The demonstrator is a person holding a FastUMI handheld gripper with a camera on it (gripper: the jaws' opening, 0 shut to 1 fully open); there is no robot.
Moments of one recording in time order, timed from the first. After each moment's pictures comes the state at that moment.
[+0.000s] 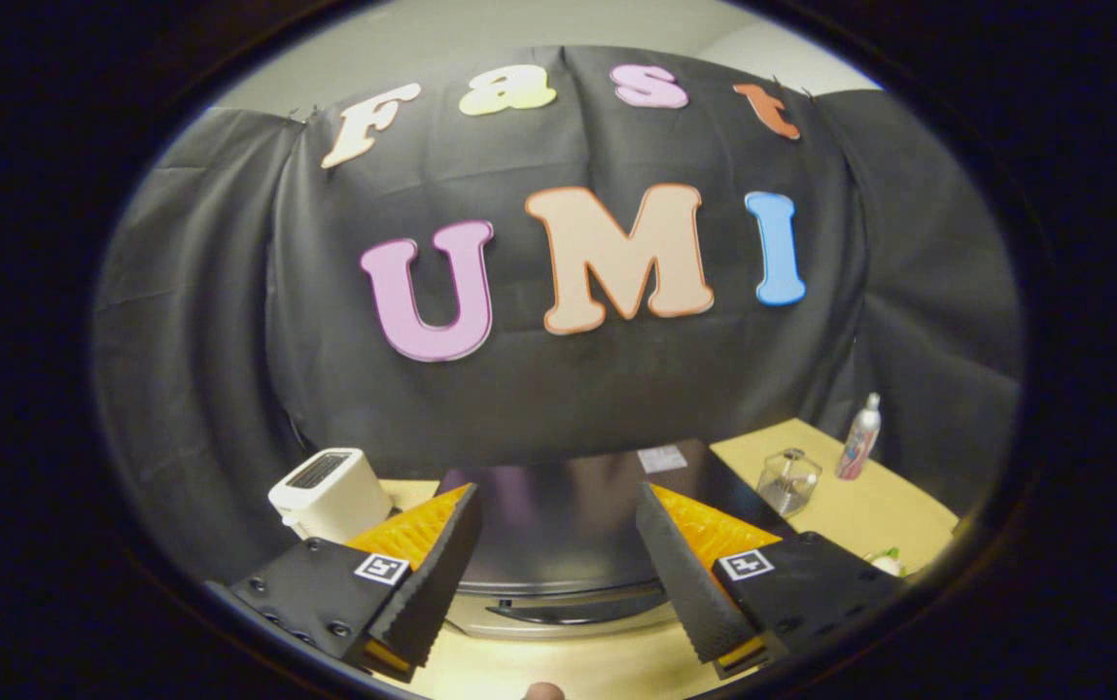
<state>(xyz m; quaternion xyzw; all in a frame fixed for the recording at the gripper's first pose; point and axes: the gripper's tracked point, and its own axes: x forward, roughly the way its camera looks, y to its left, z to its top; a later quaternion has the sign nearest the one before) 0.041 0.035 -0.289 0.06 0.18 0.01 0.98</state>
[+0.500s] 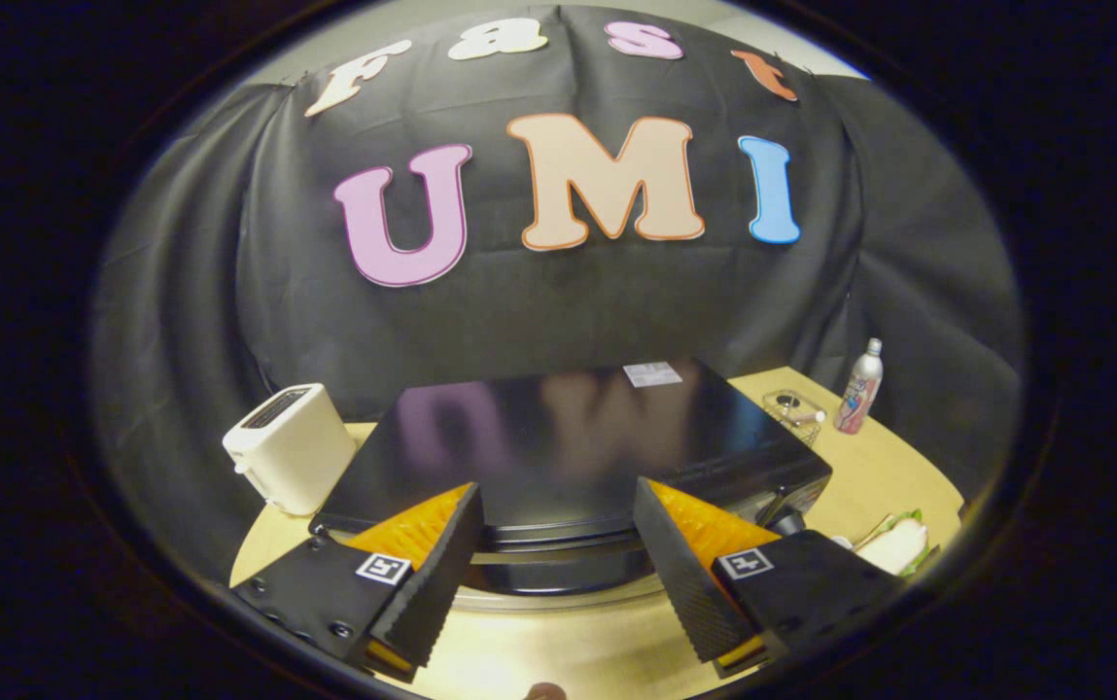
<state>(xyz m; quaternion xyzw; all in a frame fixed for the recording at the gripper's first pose) 0.043 0.024 -0.366 0.04 0.24 -0.01 0.97</state>
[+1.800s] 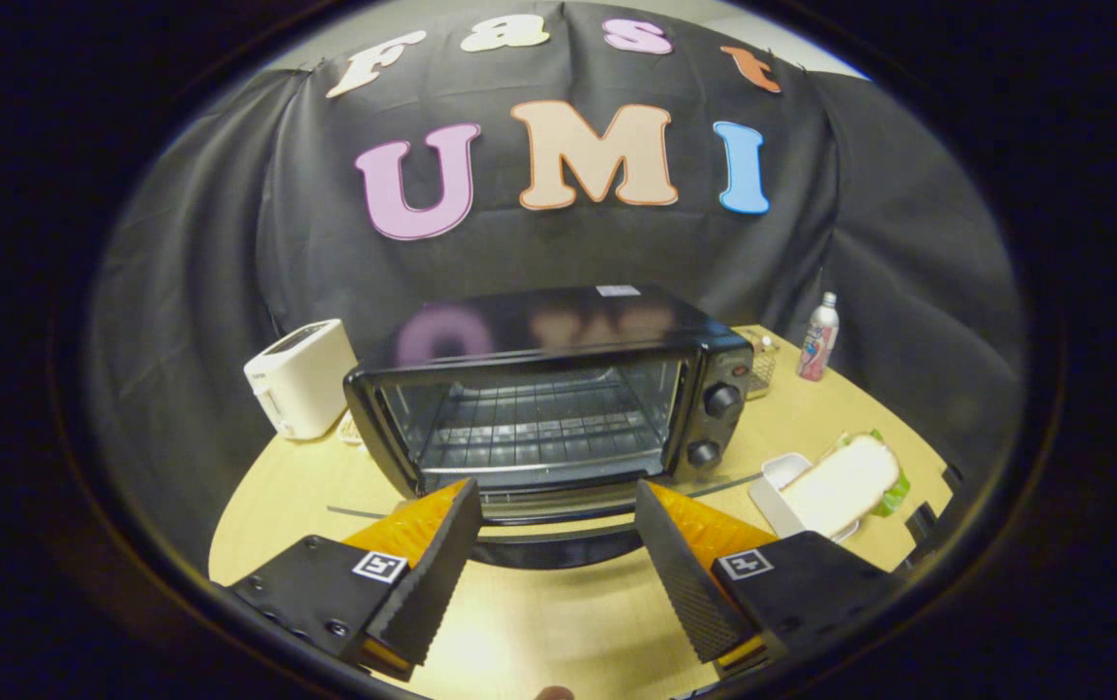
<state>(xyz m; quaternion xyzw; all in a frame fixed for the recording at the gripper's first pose) -0.102 0.003 -0.407 0.03 0.29 -0.01 0.96</state>
